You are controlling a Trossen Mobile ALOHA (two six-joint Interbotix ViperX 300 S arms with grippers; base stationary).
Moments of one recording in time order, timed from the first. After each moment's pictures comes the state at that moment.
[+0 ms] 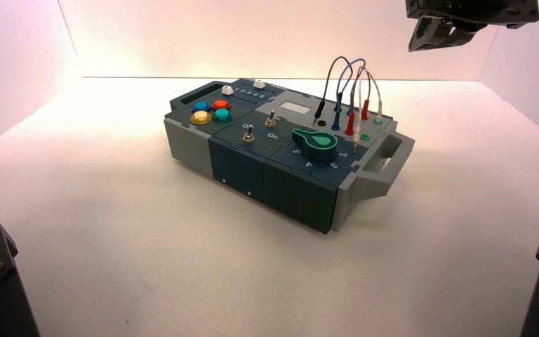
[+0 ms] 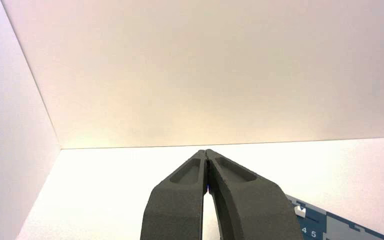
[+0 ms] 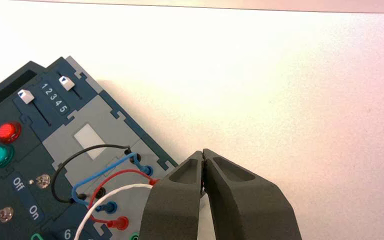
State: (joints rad) left arm -0.16 -0.64 1.02 -0.10 -0.14 0.04; right arm 0.25 -0.38 1.04 -0.02 0.08 0.16
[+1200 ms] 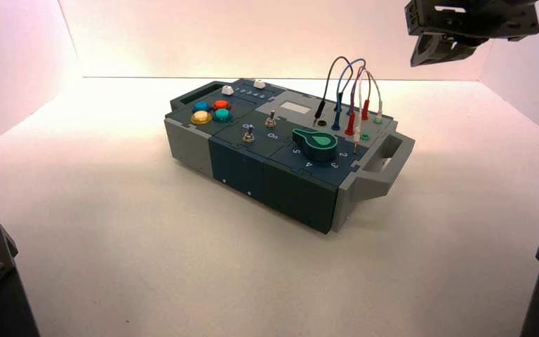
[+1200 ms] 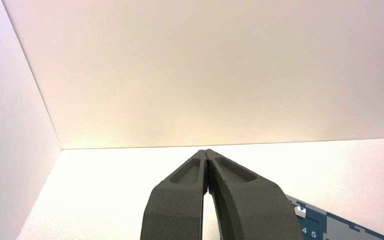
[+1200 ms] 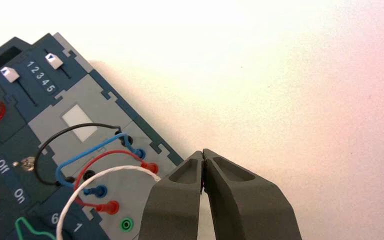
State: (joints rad) left arm -0.16 -0.64 1.02 -0.10 -0.14 0.04; right arm 0.24 -0.36 1.06 -0.04 0.09 0.16
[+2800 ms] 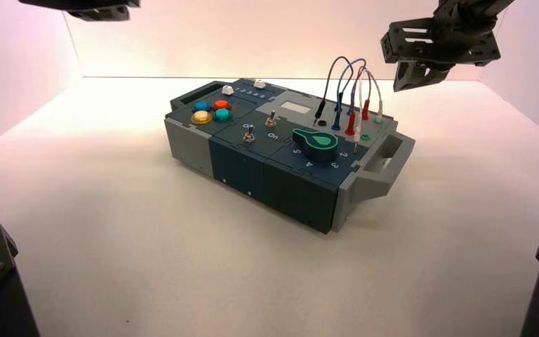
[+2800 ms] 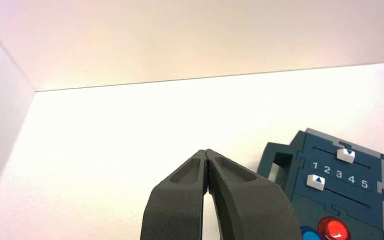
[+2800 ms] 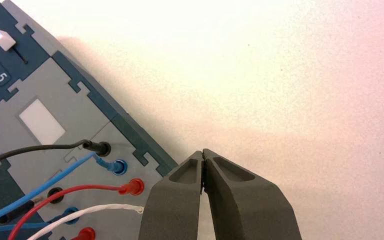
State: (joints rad) left arm -0.19 -0.18 0.96 -0.09 -0.27 0.08; right arm 0.23 -0.10 0.95 -0.04 0.05 0.16
